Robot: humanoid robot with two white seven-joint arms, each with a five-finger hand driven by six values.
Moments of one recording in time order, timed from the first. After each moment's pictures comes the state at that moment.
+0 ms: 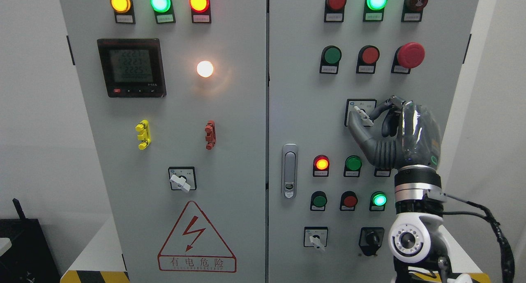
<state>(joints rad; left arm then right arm) 0.00 -0.09 0.00 0.00 0.00 -0.11 0.06 -0.72 0.08 0.05 -1.83 0.89 0.39 0.04</state>
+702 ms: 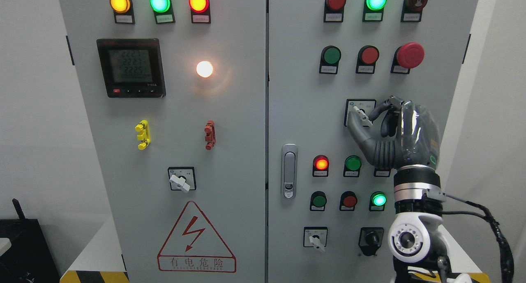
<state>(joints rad) 0.00 -0.09 0.00 0.00 0.00 -0.11 0.06 -0.72 0.08 0.05 -1.83 0.89 0.39 0.04</state>
